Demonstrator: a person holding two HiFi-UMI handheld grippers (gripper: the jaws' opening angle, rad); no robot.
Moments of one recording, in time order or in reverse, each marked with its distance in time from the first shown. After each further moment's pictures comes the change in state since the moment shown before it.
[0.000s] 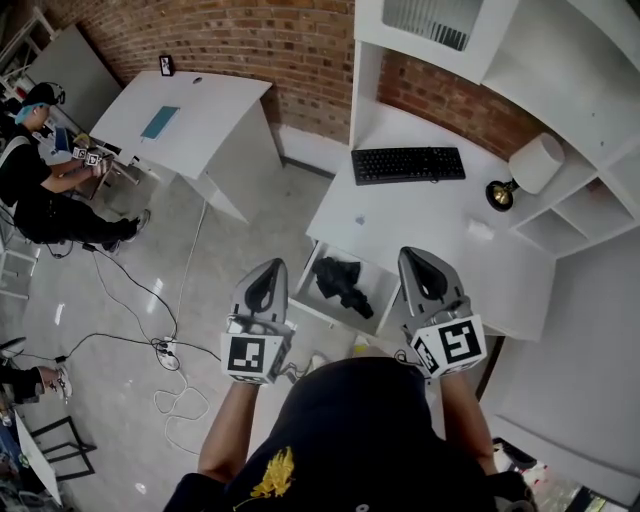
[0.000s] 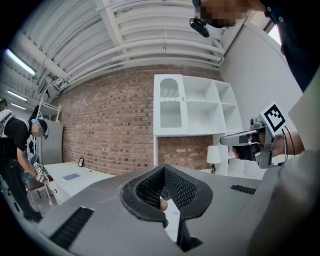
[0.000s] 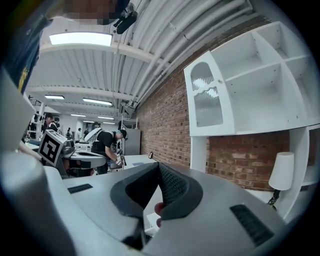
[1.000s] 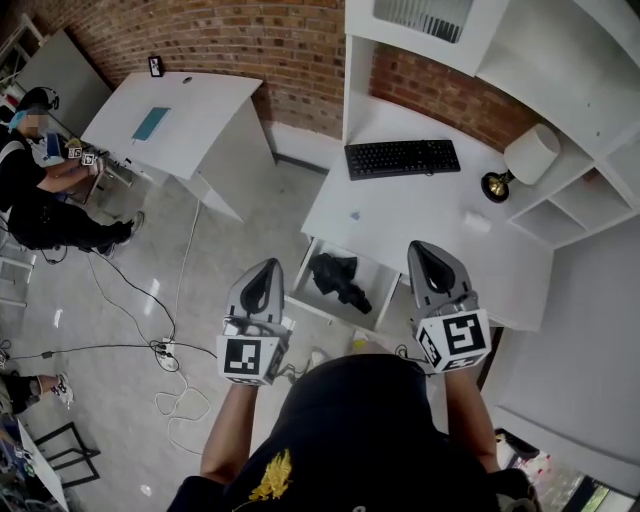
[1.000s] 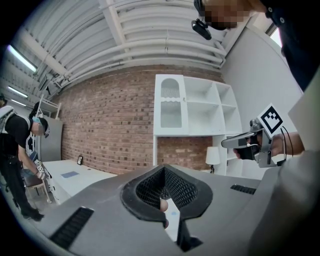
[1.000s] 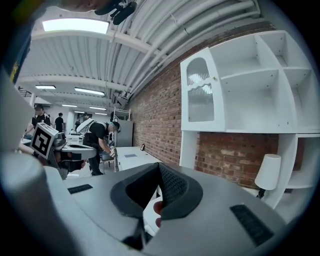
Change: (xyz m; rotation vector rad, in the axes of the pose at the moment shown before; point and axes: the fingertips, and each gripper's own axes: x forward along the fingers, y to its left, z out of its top) left arm -0.005 0.005 0.000 -0.034 -0.007 -0.003; right arm -0.006 -0.016 -0.009 -0.028 0.101 -0.101
